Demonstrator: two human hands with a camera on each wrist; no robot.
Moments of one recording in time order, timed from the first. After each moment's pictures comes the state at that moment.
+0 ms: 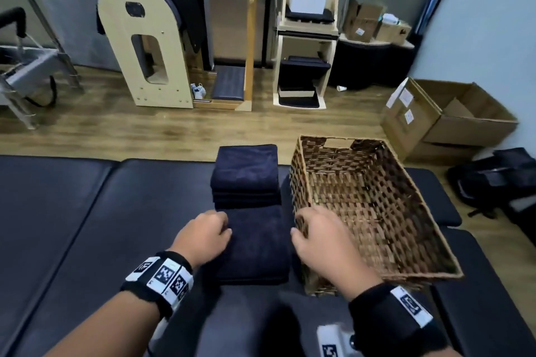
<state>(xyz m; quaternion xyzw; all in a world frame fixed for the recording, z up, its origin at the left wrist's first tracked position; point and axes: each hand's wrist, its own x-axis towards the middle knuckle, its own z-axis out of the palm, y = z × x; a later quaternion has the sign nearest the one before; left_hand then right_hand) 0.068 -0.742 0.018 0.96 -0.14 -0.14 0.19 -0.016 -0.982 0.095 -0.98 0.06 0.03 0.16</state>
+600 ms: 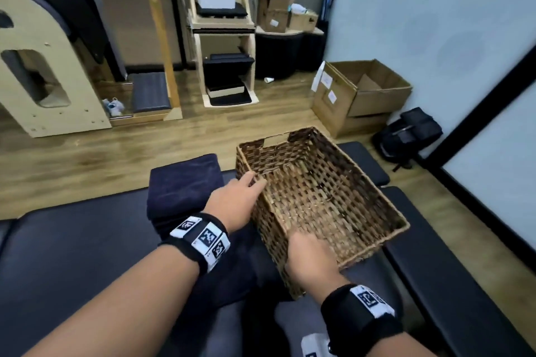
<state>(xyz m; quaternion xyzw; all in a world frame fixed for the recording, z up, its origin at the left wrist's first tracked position) 0.128 -0.891 0.061 0.90 -0.44 -0.04 0.04 -0.037 -1.002 0.069 -0.95 0.25 0.16 0.09</state>
